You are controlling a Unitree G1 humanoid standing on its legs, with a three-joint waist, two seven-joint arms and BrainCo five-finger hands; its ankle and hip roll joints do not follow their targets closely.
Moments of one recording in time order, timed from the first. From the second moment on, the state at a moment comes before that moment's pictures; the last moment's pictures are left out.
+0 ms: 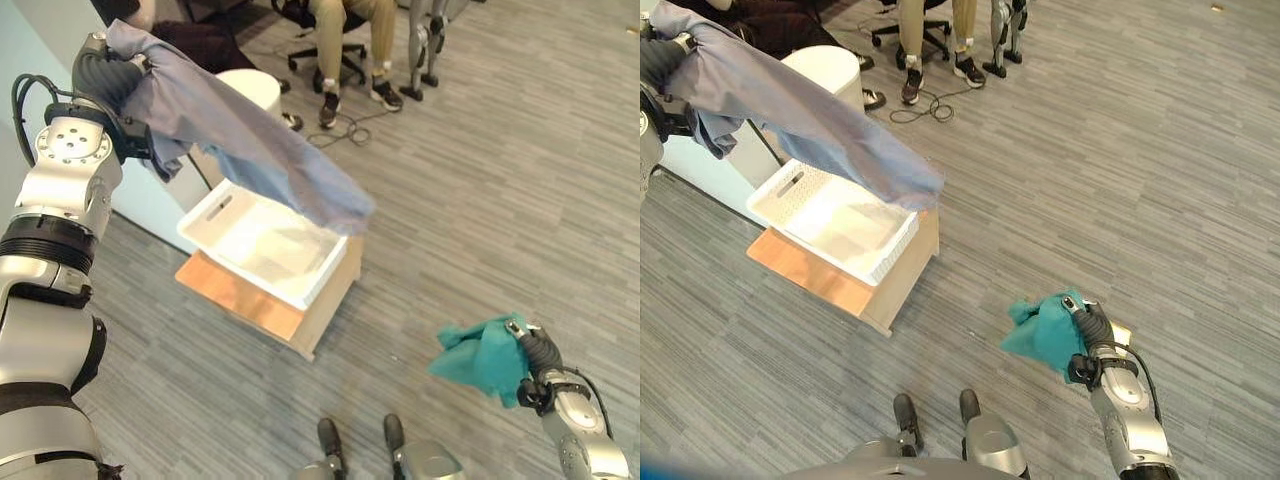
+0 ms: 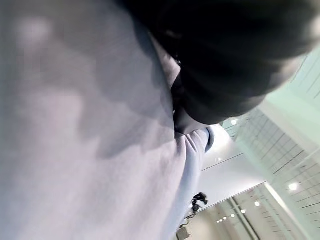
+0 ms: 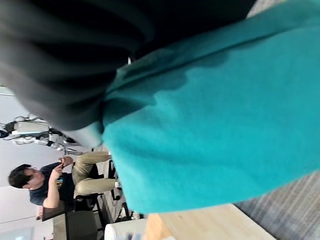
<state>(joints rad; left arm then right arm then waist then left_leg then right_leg) -1.17 1.01 -0.53 0.82 -0.70 -0.08 0.08 0.16 -0.41 -0.03 0.14 0.48 -0.01 -0.01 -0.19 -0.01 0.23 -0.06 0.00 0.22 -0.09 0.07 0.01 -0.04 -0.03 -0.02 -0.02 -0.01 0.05</state>
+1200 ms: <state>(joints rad) -1.08 0.82 -0.42 0.99 -0.34 0.03 0.08 0.08 -0.43 0.02 0.11 0.47 -0.02 0.00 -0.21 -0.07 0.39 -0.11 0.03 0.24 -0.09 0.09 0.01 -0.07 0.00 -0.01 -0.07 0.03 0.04</state>
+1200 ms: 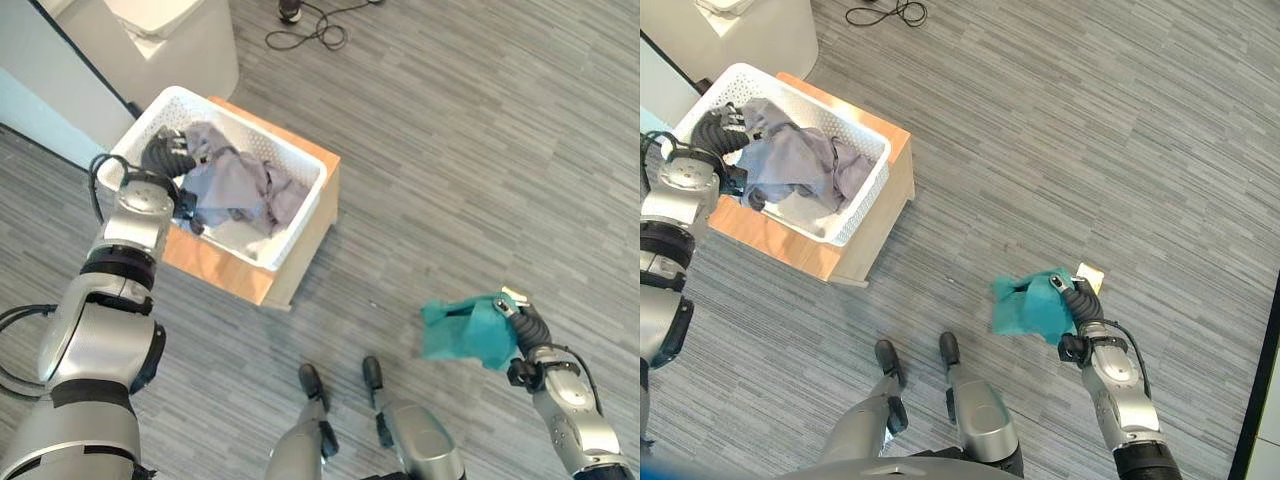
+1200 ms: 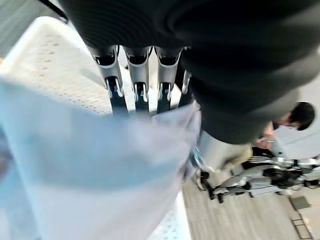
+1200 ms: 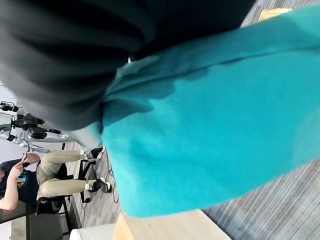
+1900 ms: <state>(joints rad) -0.43 0.95 -0.19 0.19 -0.66 -0.10 0.07 -0.49 -1.12 0.07 0.21 0.47 -0.03 -0.03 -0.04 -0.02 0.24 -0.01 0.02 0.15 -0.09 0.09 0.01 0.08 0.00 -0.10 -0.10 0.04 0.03</state>
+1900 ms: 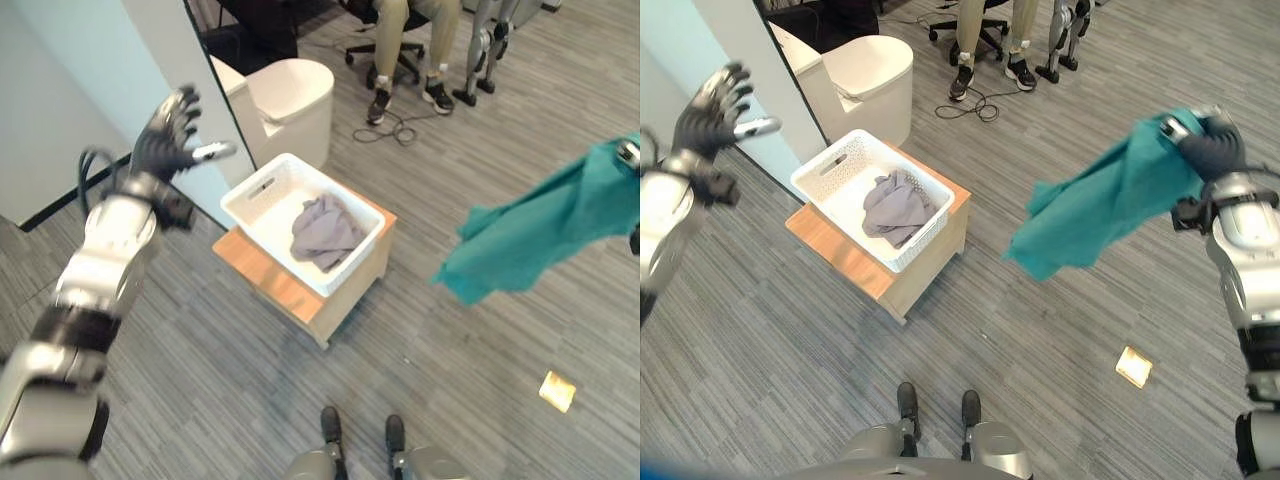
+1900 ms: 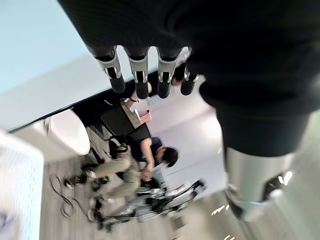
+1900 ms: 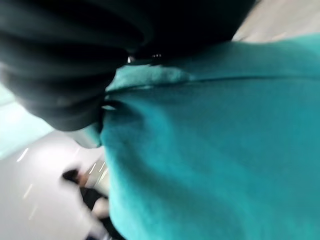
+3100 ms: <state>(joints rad) 0.20 0.50 -0.19 0.58 -0.63 0.05 -0.05 -1.66 -0.74 0.84 1.22 0.39 0.07 -0.05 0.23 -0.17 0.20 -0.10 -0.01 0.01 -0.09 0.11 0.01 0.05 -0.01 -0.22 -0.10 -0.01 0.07</state>
